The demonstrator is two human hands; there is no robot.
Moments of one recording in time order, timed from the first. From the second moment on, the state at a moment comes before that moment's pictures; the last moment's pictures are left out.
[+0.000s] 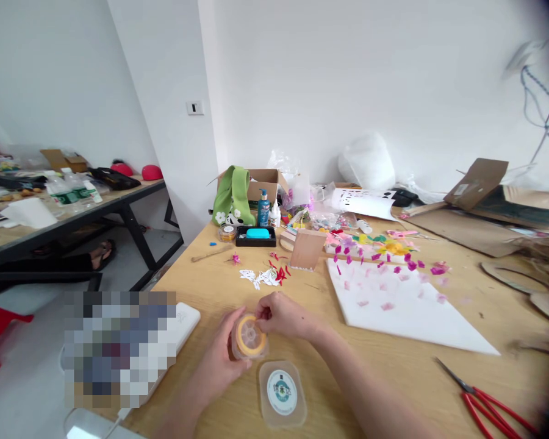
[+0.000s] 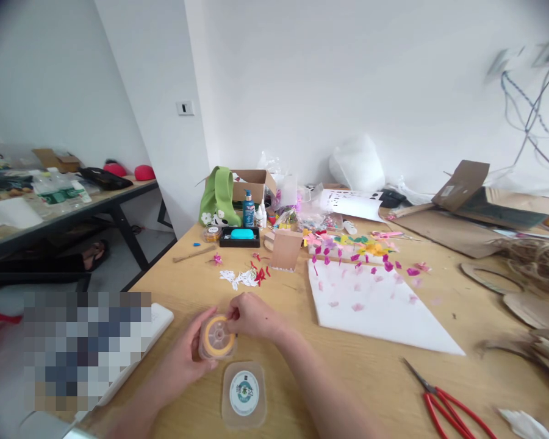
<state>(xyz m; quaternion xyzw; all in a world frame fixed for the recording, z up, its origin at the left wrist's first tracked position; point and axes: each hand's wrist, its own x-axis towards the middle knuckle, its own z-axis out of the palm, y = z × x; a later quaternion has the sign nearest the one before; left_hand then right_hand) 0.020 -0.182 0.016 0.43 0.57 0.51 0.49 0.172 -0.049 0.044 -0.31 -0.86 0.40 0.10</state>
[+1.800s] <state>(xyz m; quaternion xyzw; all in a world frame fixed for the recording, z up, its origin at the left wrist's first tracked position) 0.025 -0.190 0.053 0.31 0.63 0.54 0.46 0.170 -0.058 0.067 -0.28 -0.78 0.54 0.17</state>
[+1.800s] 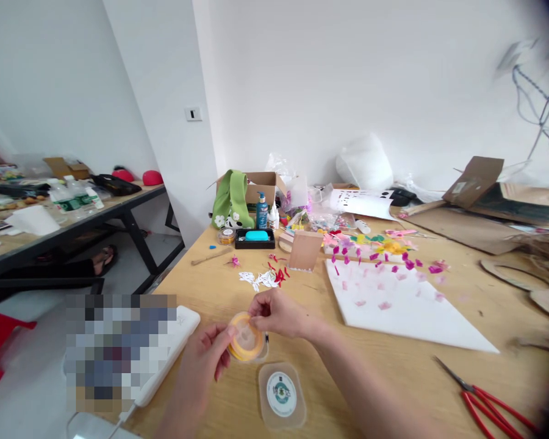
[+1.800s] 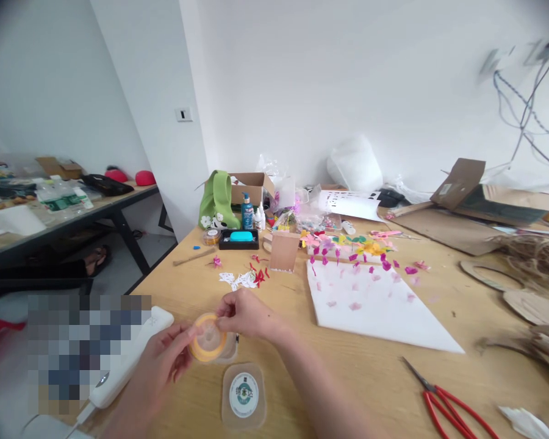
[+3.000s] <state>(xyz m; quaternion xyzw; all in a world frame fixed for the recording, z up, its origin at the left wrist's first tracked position) 0.013 -0.196 0.048 0.29 0.57 0.53 0.56 0.170 -0.060 0.060 -0.24 -0.73 0.63 0.01</state>
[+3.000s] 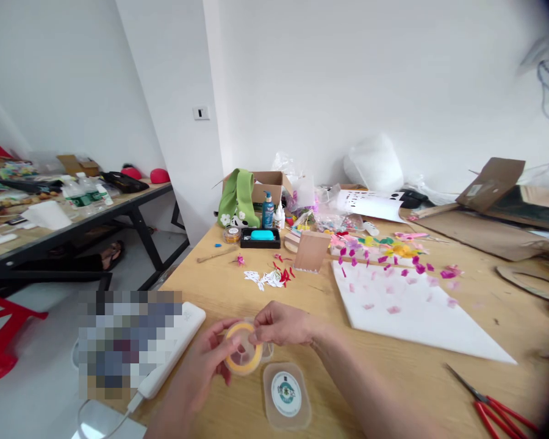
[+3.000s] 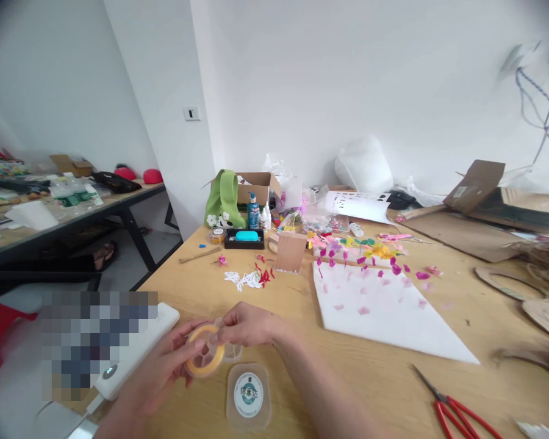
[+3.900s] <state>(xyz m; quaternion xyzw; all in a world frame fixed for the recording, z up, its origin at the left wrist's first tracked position) 0.020 -0.185 0.036 0.16 0.46 0.69 0.53 0.181 -0.056 0.078 -0.21 -0.76 0.60 0.10</state>
